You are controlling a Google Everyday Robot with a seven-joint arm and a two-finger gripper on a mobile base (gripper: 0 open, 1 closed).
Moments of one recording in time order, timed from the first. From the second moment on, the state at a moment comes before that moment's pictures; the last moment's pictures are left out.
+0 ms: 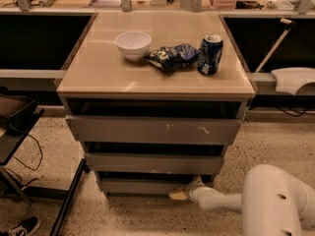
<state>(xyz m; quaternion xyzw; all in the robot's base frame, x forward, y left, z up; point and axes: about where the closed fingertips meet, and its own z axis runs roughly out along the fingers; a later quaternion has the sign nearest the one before) 0.618 -0.143 0.188 -0.29 0.87 0.08 0.40</state>
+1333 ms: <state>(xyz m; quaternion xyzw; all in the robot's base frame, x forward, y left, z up) 0.626 -0.135 0.173 -0.33 0.86 0.04 0.38</state>
